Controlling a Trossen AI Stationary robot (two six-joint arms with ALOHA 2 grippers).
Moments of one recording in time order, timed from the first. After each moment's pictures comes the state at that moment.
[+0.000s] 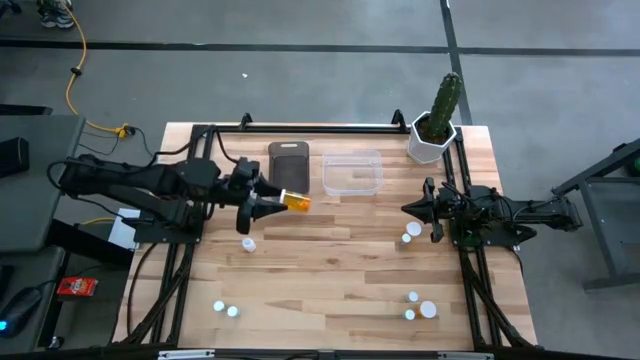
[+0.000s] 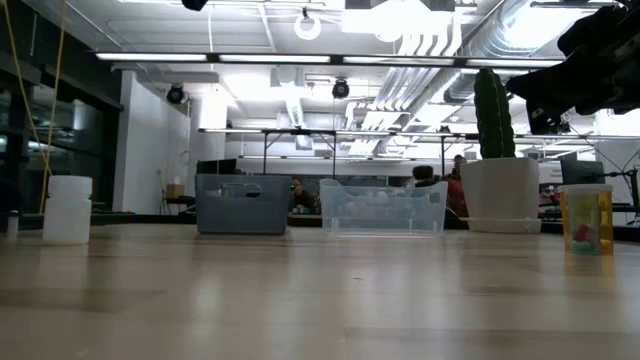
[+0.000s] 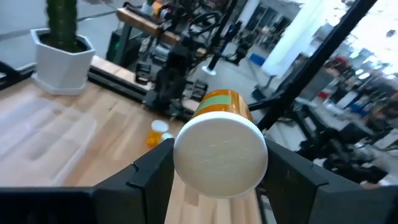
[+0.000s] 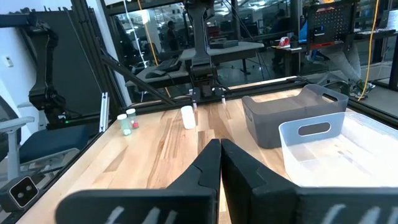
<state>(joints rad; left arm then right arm) -0.02 0.96 0.91 -0.12 -0.10 -0.48 0.00 0.01 0.01 0.02 0.00 0.16</state>
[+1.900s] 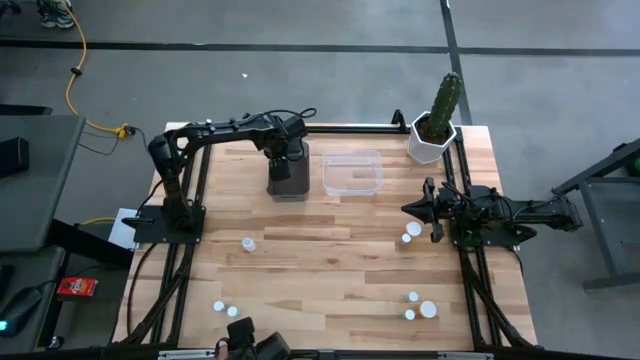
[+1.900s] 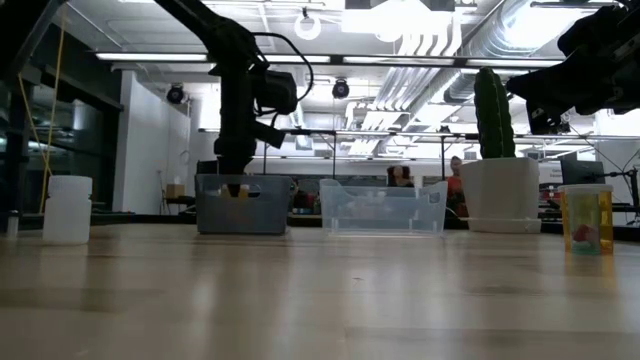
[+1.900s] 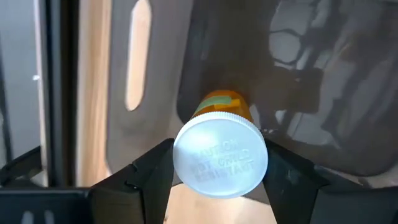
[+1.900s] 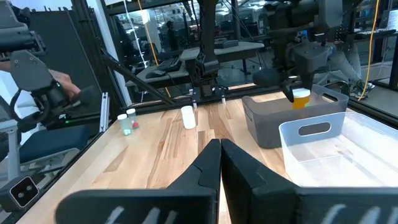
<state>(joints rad) 0.67 1.86 1.37 -0.97 -0.22 0.33 0.00 0.01 0.01 0.02 0.00 0.16</state>
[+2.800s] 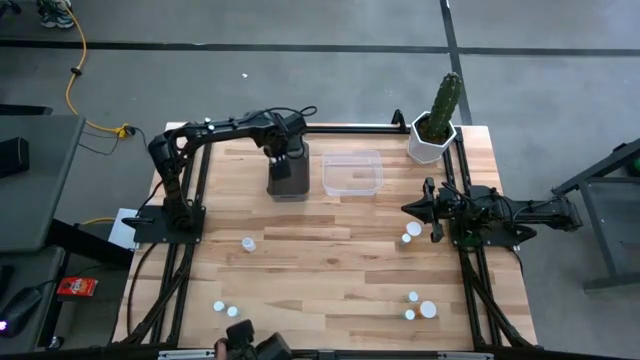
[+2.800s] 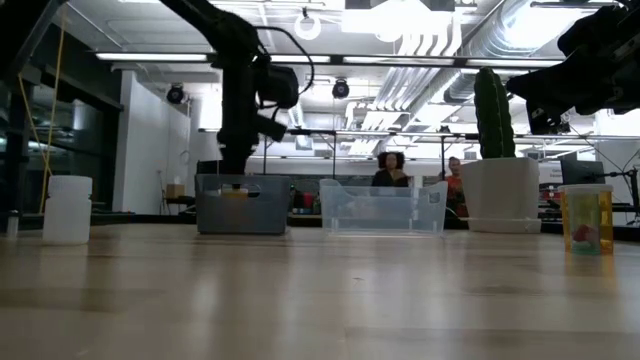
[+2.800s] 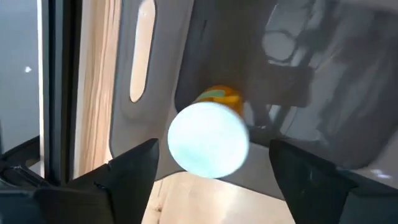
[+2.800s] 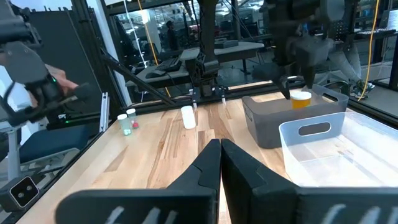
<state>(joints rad) 0.66 1.86 1.43 -1.05 -0.18 0.28 0.00 0.01 0.01 0.02 0.00 0.16</state>
